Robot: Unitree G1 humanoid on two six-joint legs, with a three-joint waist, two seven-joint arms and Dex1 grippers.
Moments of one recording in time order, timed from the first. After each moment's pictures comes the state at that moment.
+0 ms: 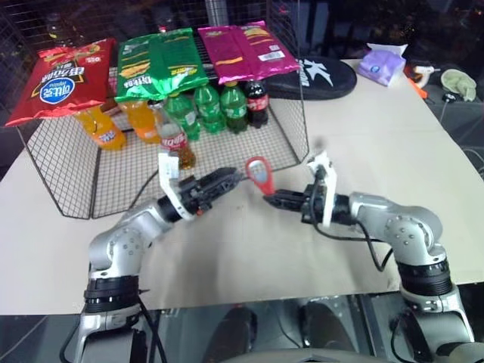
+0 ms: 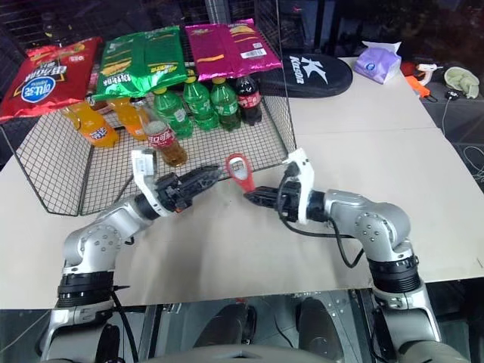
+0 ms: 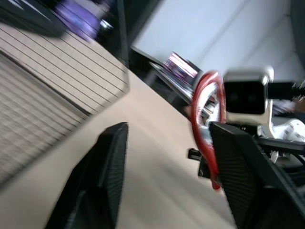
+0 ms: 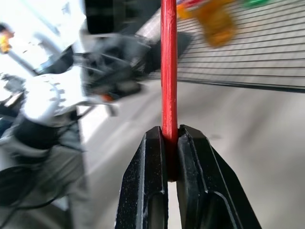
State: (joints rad) left arm -0.28 0.45 0.26 -0.11 -0.88 0.69 -0.88; right arm -0.44 -0.32 0.03 -0.29 0.84 1.06 0.56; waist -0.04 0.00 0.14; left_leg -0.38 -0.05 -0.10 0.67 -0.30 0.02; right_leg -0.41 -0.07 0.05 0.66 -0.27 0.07
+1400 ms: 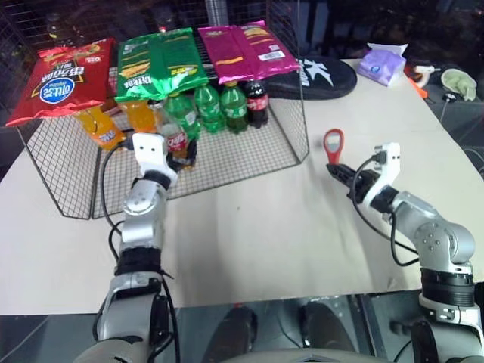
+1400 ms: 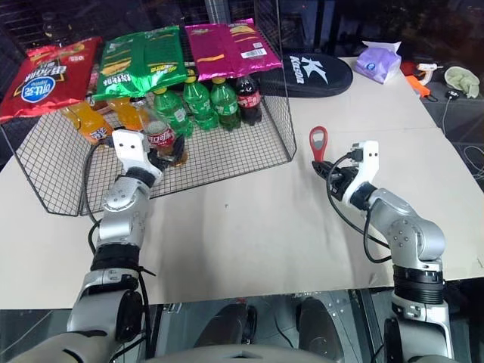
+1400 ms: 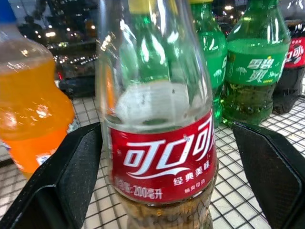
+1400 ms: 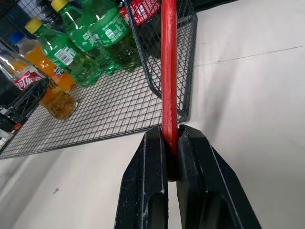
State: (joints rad) left arm -0.54 0.37 0.25 0.49 -0.17 -0.14 -0.33; right arm -0.34 -0.33 -0.21 -0.18 0.72 0.82 0.41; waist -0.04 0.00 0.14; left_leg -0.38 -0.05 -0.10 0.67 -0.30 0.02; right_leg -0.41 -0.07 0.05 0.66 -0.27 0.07
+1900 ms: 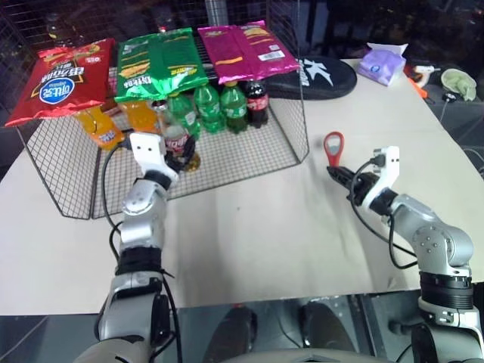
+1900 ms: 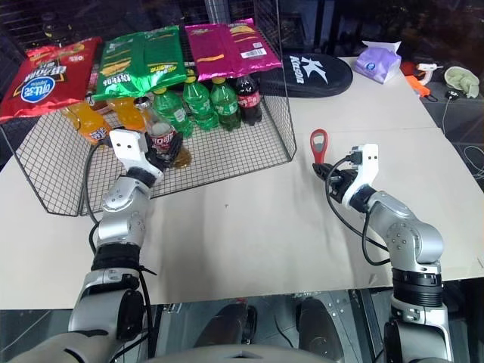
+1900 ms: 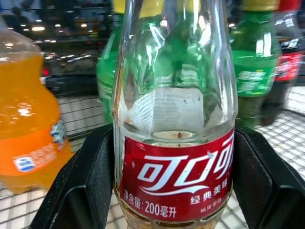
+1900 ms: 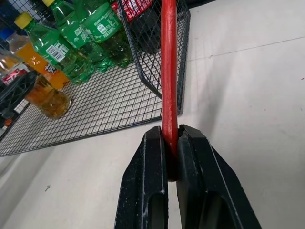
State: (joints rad) left arm -0.49 0.35 0.24 0.40 -0.25 -0.11 -0.44; right arm -0.33 -0.33 -0.20 -0.18 0.71 0.80 0.41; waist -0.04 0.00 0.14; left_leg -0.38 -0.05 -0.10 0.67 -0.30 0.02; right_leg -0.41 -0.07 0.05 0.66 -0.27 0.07
